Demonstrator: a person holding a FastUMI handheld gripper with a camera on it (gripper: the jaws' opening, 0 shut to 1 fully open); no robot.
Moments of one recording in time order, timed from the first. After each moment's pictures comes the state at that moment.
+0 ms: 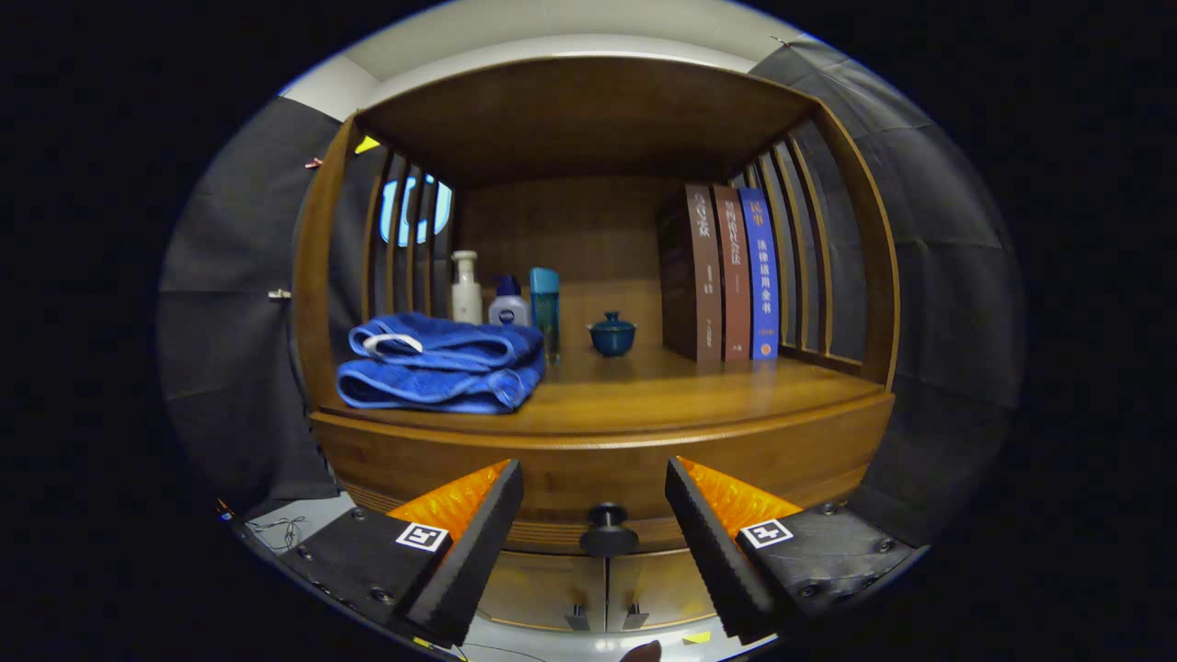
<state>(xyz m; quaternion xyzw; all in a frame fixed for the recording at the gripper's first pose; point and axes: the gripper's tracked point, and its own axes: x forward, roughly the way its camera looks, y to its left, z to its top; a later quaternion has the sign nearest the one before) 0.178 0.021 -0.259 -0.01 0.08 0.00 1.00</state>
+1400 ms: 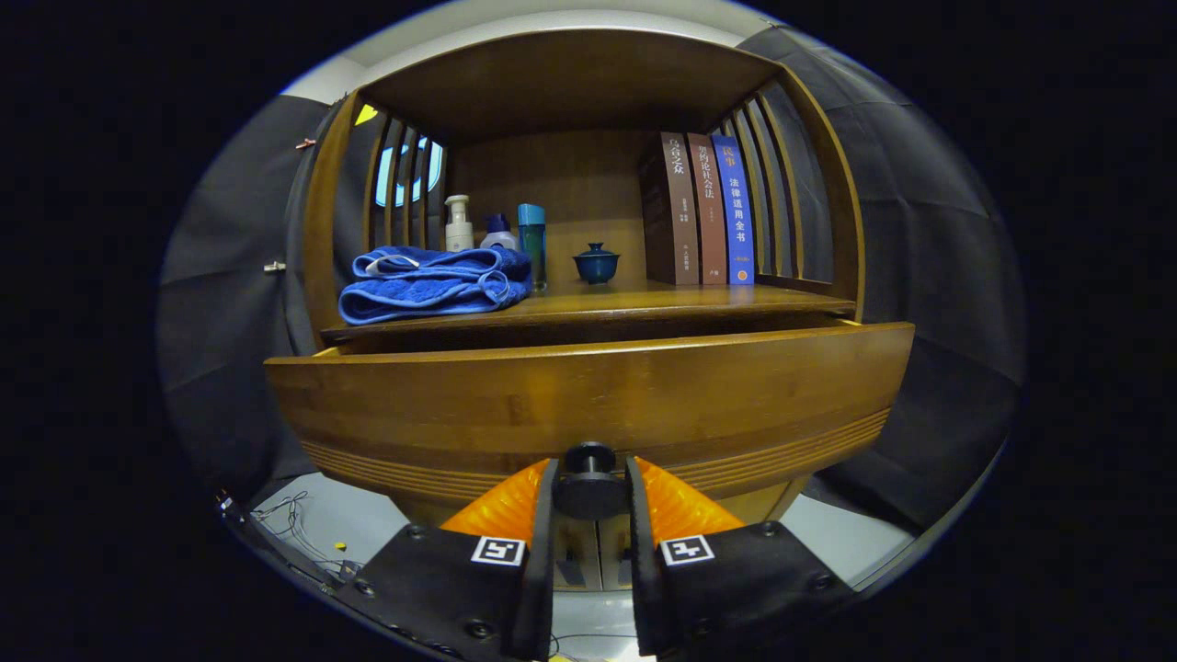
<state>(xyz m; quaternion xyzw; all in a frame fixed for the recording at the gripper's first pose) 0.105 0.009 -0.305 0.00 0.13 0.00 0.99</state>
